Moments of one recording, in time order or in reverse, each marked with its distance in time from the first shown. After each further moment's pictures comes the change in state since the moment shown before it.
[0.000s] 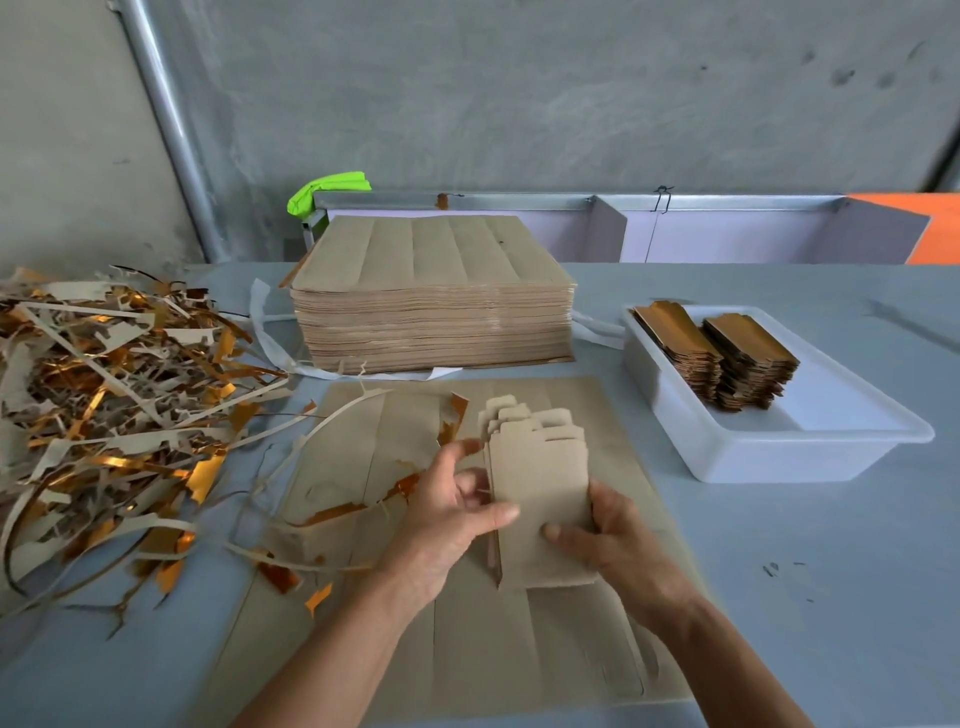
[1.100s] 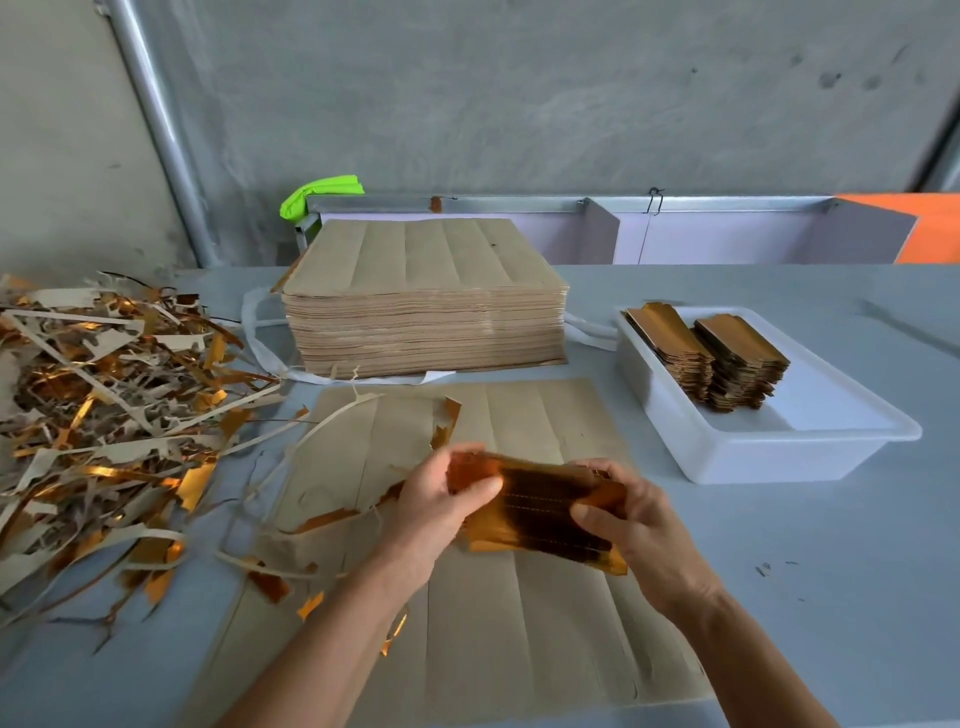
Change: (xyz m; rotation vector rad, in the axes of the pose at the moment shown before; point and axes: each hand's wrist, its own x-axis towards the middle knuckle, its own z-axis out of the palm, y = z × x) left_hand 0.011 0.005 -0.005 0.221 0.103 -0.099; right_hand -0.002 -0.004 -0.023 0.043 0.087 -0.107
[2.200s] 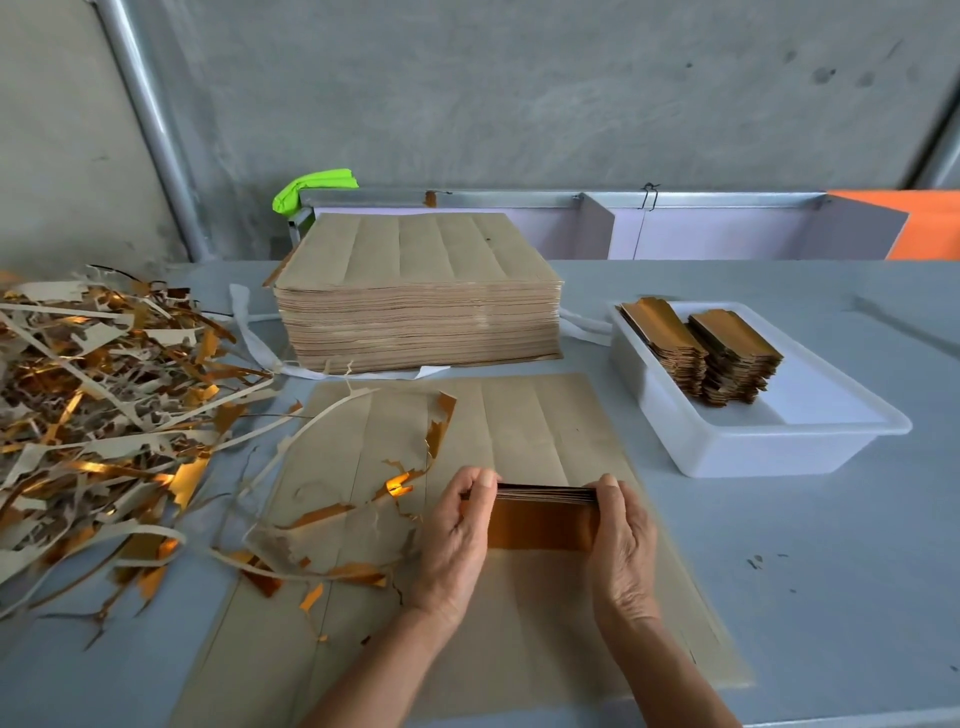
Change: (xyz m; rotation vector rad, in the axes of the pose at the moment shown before) left_hand -0.018 -0.027 0.034 0.062 0.154 0.356; right_hand 0.002 0.034 0.040 -0.135 0.653 -0.104
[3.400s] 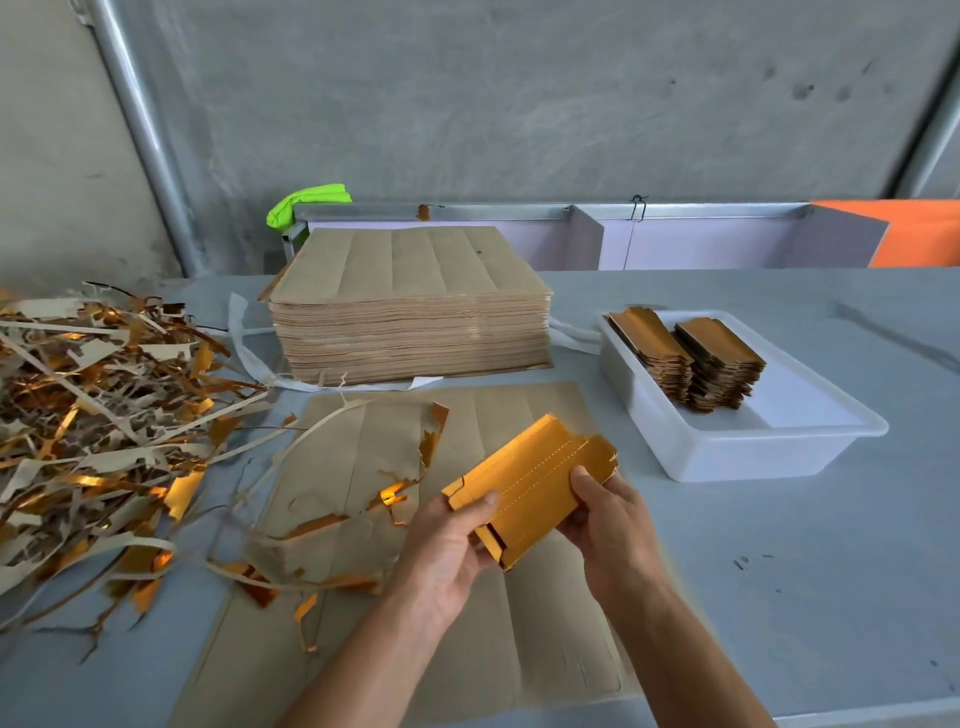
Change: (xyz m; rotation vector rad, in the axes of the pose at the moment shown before) left_hand 0.006 0.027 -0.003 -0.555 -0.028 -0.576; right_hand 0.012 -0.046 -0.005 0.326 -0.217 0.486
